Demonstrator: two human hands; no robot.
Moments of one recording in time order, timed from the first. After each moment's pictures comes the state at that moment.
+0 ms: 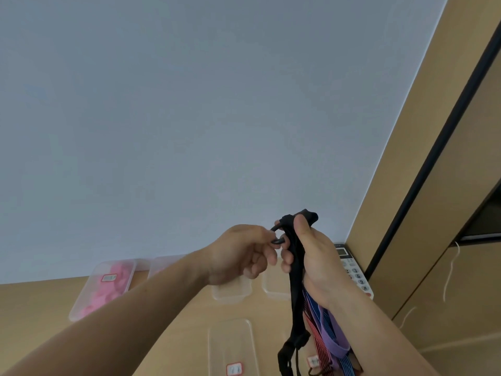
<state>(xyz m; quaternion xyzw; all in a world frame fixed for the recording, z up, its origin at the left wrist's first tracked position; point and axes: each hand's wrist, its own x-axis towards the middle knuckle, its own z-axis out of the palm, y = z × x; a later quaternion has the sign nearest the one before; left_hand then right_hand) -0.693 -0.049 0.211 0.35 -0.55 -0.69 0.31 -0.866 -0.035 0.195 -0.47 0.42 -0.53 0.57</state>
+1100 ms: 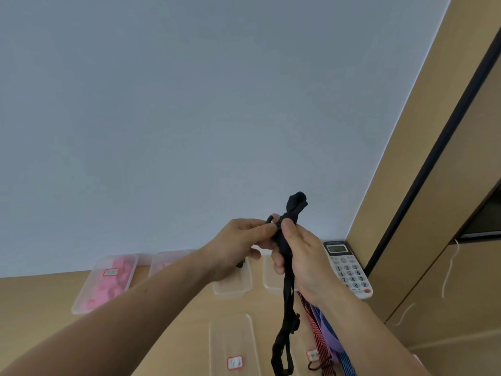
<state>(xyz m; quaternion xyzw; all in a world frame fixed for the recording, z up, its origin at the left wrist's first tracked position) -0.691 -0.046 0.206 0.39 -0.64 -0.57 0.35 -0.847 -0.025 0.194 -0.53 0.42 -0.51 0.53</state>
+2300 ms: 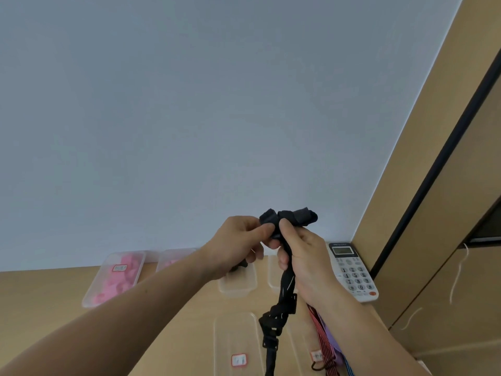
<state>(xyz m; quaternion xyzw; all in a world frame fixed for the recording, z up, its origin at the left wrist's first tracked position) -0.682 -0.042 0.203 0.45 -0.62 -0.51 0.39 -0.838 -0.026 0.192 -0.49 0.46 -0.54 0.50</state>
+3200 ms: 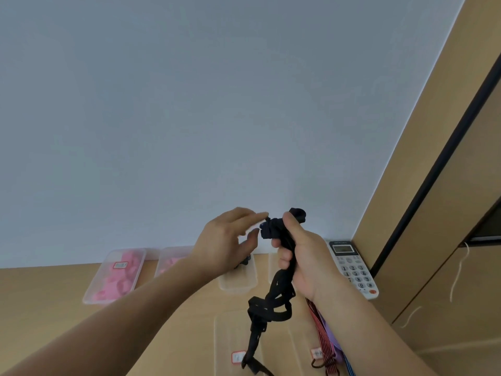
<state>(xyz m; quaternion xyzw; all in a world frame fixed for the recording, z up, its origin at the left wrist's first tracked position) -0.664 -0.053 0.176 0.40 -0.79 0.04 0.46 -0.836 -0.029 0.200 -0.35 0.46 -0.50 0.65</state>
